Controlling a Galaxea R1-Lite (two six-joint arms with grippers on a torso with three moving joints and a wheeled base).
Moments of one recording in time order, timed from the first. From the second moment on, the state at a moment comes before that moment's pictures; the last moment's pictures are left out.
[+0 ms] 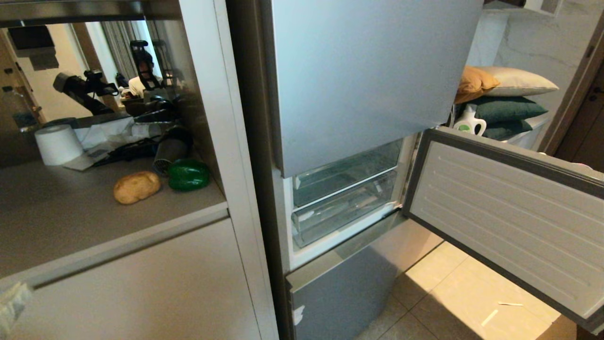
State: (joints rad) left arm -0.15 0.57 -0.13 -0.41 0.29 -0.04; right arm 0.00 0.00 0.00 -0.08 -0.01 0.02
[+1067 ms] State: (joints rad) left arm -0.01 0.02 -0.03 0.05 0.00 0.02; right arm 0.00 0.00 0.00 -0.08 -0.01 0.02
